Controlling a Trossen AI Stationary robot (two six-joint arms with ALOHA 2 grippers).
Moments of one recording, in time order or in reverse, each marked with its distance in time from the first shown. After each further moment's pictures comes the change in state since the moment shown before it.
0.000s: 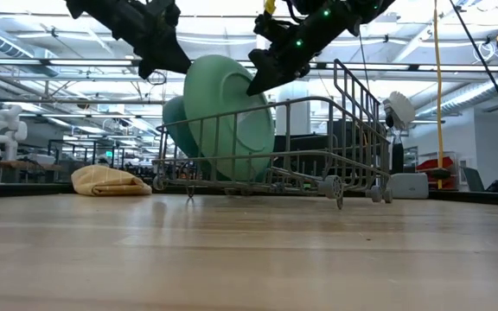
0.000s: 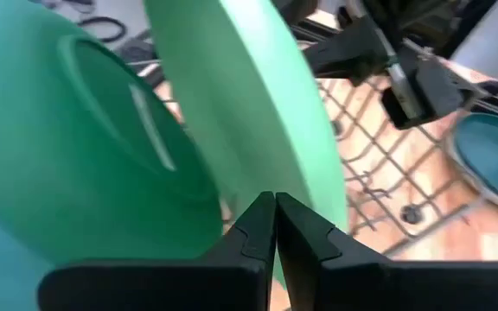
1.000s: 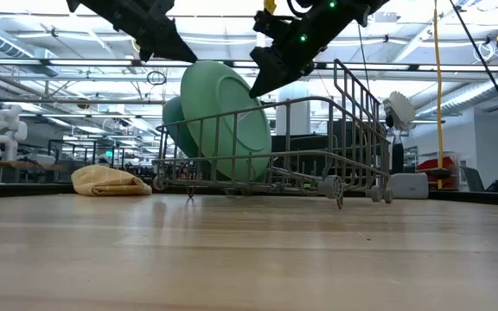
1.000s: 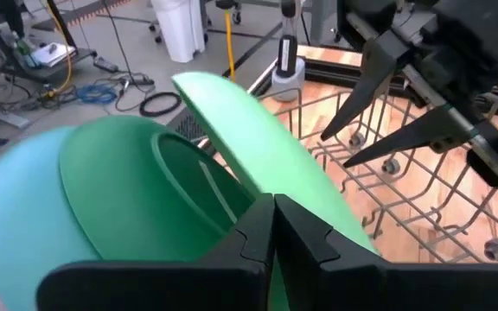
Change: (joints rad) left arm 0.005 -0.041 0.000 0.096 -0.144 0.206; right arm 0.084 0.000 0.000 -0.097 0.071 0.066
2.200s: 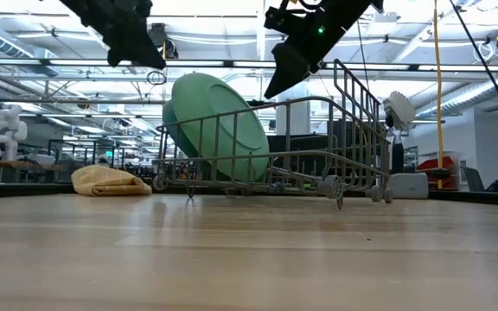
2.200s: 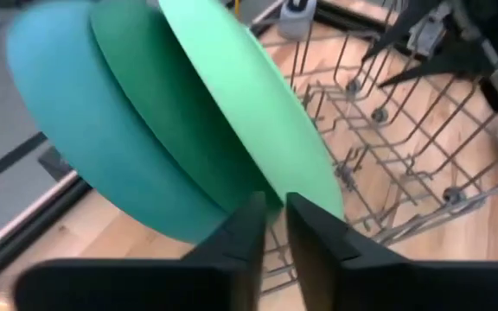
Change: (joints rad) left arm 0.063 -0.141 0.010 -0.326 0.086 -0.162; right arm 0.032 -0.063 -0.002 -0.189 -0.031 -0.030
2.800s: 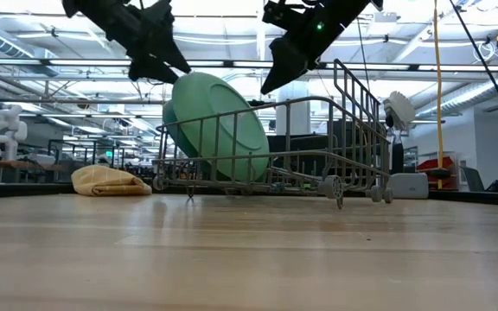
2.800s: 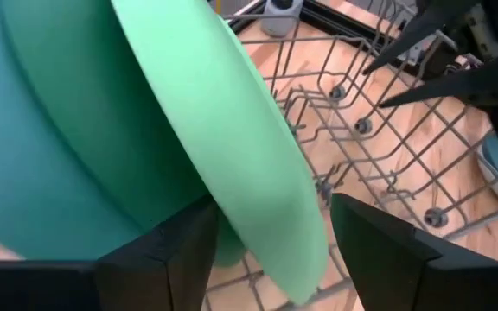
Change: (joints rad) left arm 0.000 0.160 -0.001 0.157 0.061 -0.079; right arm 0.024 0.000 0.000 0.038 0.005 -0.015
